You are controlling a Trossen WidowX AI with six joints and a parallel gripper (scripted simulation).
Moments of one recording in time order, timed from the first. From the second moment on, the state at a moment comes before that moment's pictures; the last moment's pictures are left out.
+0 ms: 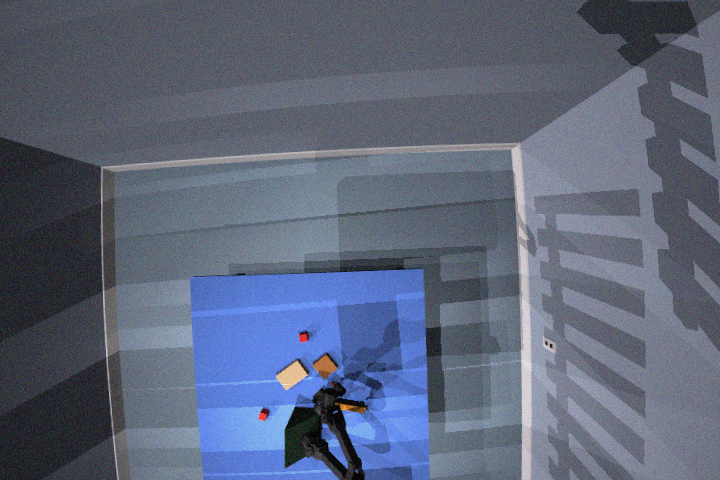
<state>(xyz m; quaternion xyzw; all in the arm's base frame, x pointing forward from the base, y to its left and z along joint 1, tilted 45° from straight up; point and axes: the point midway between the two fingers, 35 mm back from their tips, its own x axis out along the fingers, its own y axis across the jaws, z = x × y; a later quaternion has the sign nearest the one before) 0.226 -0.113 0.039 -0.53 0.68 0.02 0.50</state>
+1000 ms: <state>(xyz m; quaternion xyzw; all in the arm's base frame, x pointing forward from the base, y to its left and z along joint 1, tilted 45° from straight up) 0.298 0.008 0.025 -0.53 0.67 0.04 0.52</state>
